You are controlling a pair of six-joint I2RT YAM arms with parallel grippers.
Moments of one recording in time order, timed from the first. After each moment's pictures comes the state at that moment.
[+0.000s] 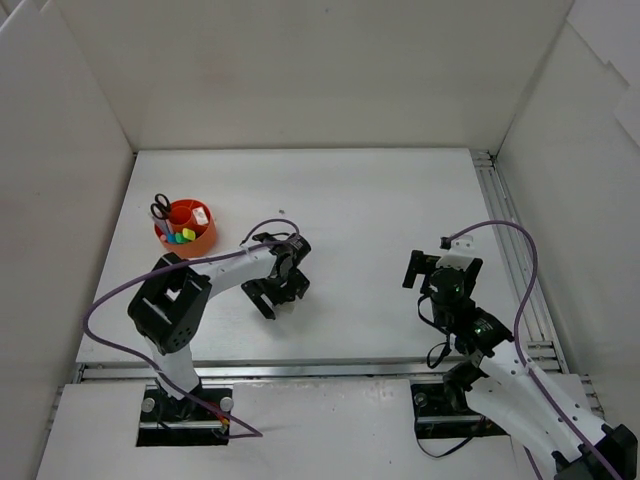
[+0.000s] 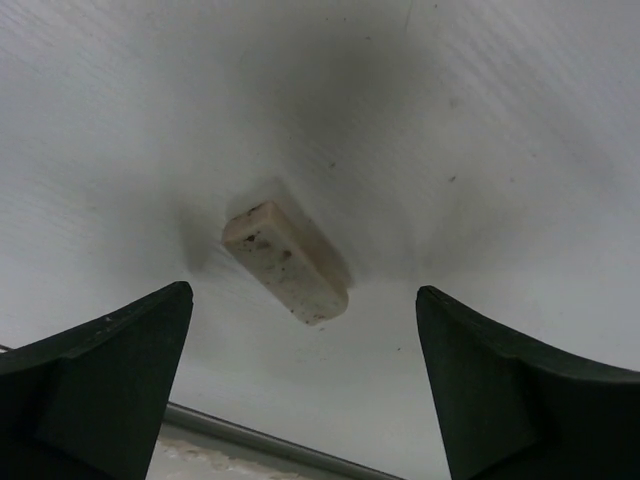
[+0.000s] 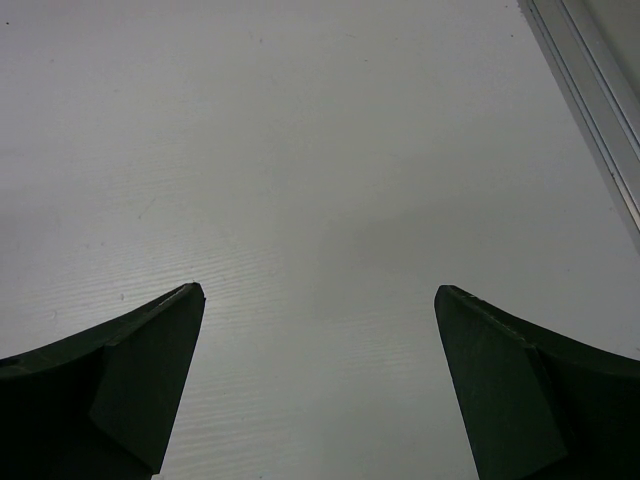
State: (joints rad) left arm -0.71 1.76 1.17 -0.90 -0.12 -1.41; right arm 0.54 0.65 0.42 -0.21 0.62 0.32
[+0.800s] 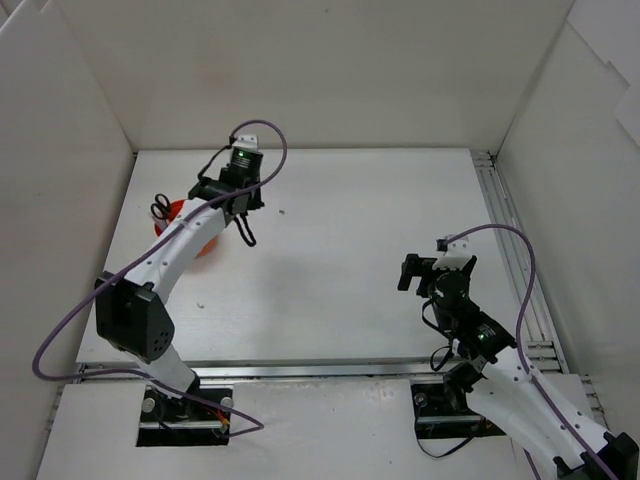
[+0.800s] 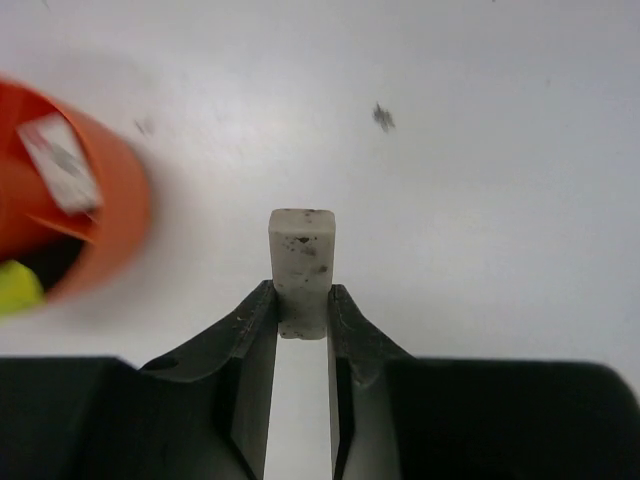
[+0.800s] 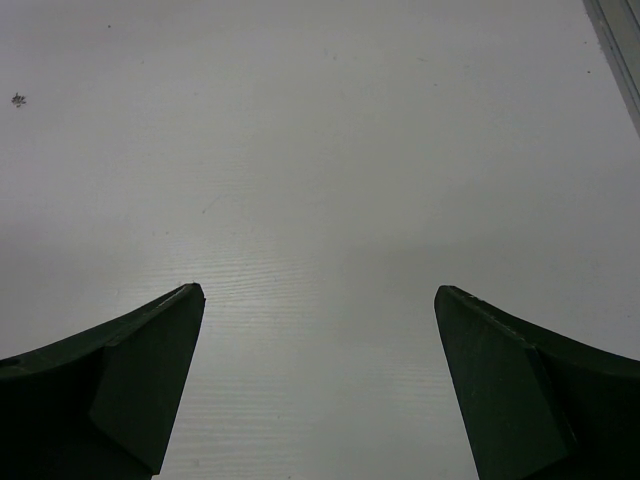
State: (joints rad) left arm -0.47 1.69 1.54 -0.71 -0.35 -0.48; right arm 0.54 0.60 0.40 -0.15 0.49 0.26
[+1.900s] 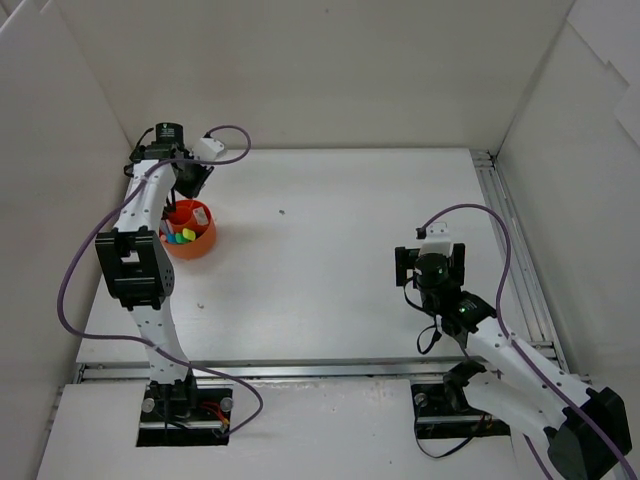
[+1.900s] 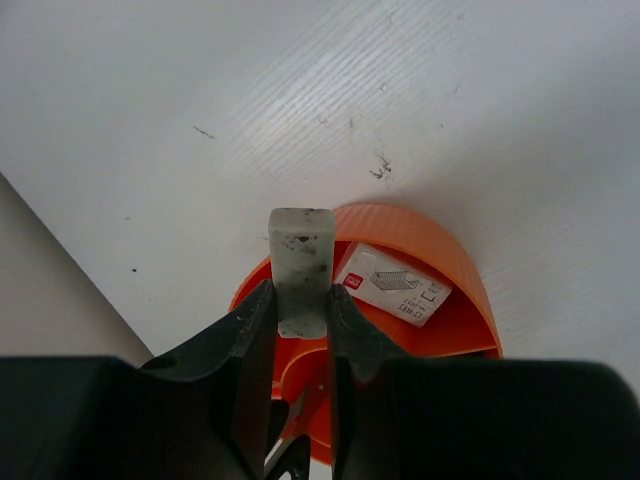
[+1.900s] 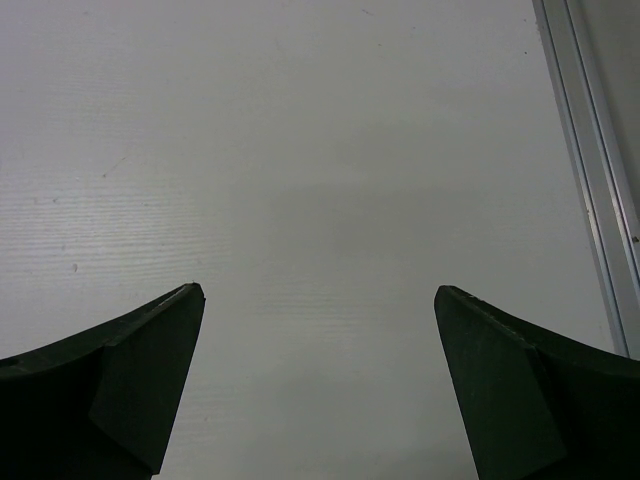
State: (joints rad) left arm 0.04 2.01 1.95 -0.90 0.17 0.70; right arm 0.54 0.86 0.49 -0.18 0.58 0.15
